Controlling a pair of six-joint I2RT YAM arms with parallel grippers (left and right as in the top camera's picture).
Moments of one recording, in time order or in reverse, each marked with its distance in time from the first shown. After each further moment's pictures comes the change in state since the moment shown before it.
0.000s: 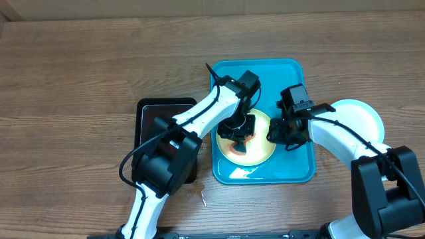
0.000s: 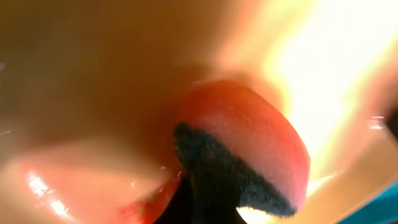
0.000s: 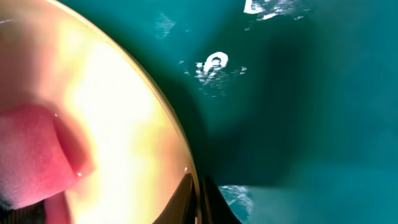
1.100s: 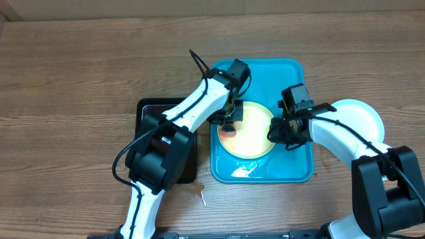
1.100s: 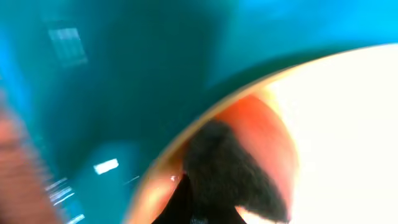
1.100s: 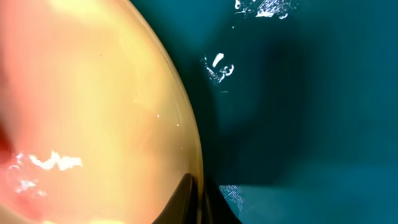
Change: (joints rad) left arm 0.068 -0.005 0.019 0.116 -0.179 -0.039; right arm -0.006 0.002 0.000 -0.001 -0.005 0.014
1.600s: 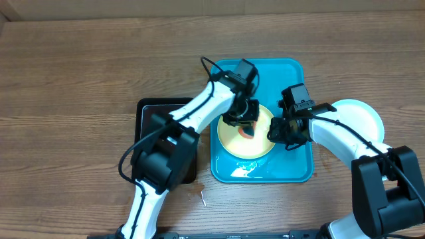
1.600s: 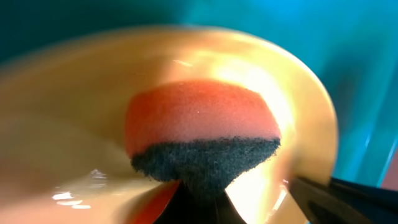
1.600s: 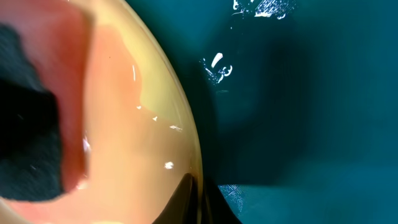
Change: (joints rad) left arm -0.041 0.023 0.000 0.137 0.267 0.018; right arm 0.000 0.000 0.001 0.000 0.001 0.006
